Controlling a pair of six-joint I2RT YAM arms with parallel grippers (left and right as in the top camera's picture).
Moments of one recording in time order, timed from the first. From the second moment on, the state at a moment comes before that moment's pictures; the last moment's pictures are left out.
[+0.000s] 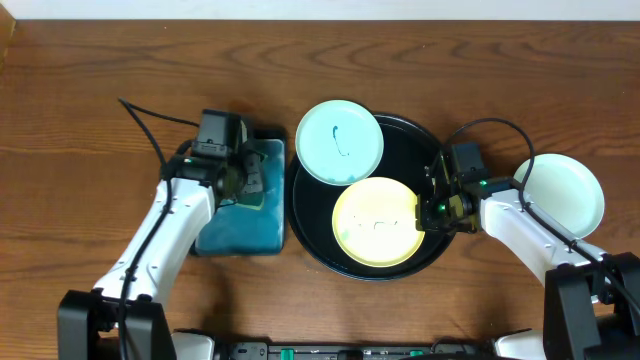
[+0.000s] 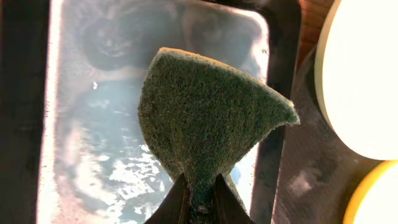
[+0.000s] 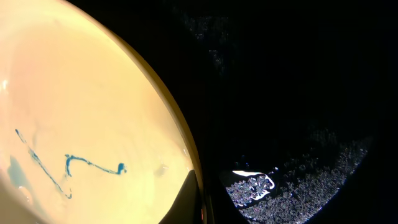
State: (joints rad) left arm -0.14 1.48 0.97 -0.65 0.08 -0.30; right arm 0.24 1.59 0.79 -0.58 -0.25 0.31
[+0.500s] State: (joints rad) left arm 0.12 1.48 0.97 -0.66 0.51 -0.13; right arm 0.24 1.59 0.79 -0.58 -0.25 0.31
